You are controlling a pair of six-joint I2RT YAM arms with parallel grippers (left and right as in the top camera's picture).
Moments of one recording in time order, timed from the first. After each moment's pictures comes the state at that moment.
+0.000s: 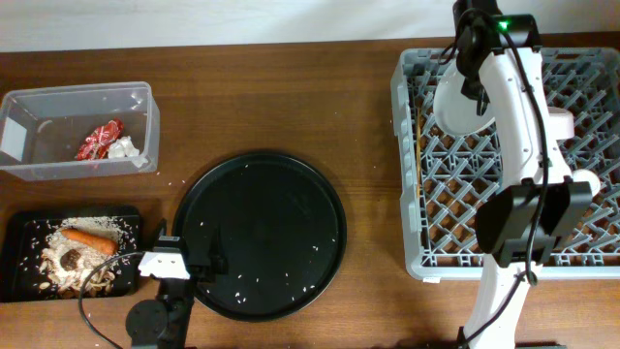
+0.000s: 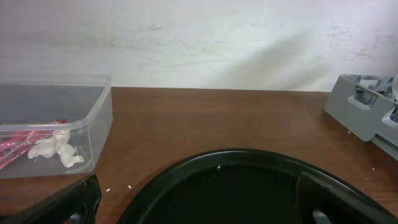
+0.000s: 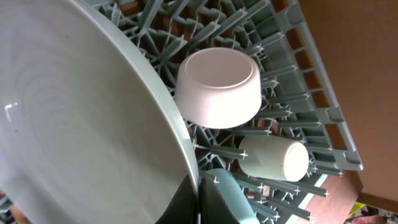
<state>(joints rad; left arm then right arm) 0.01 0.01 0.02 -0.07 0.11 -0.08 0.02 2.17 2.26 -1.44 0.66 0.44</state>
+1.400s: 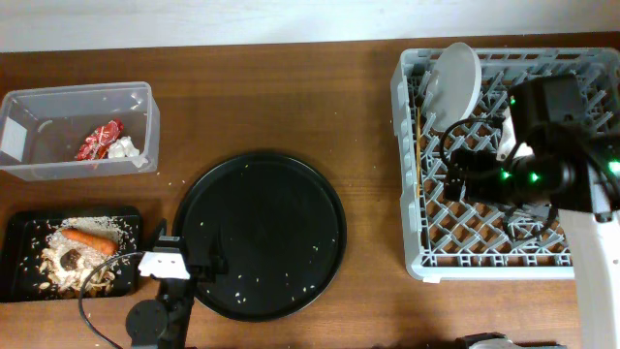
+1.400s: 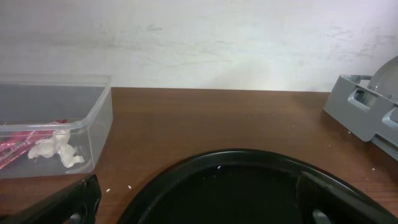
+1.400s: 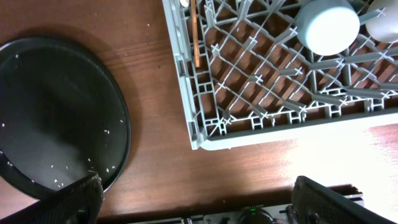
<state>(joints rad) 0.01 0.01 0.02 -0.07 0.11 -0.08 0.11 1.39 1.81 -1.69 -0.02 0.35</state>
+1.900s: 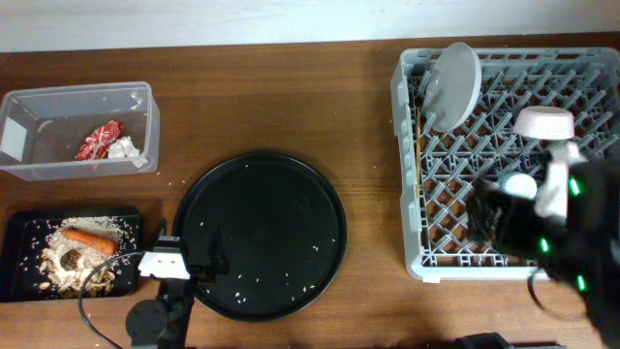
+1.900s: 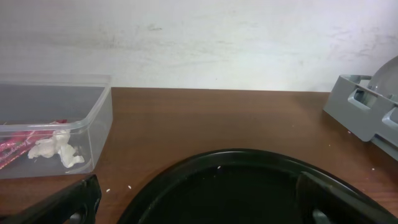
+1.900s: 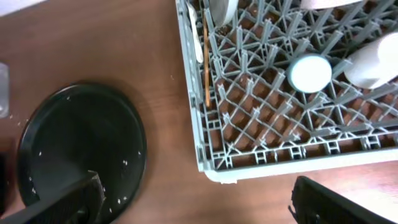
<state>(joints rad) 0.01 0.01 0.02 -0.07 0.11 -0.08 0.11 0.98 1.62 -1.51 0.00 0.35</state>
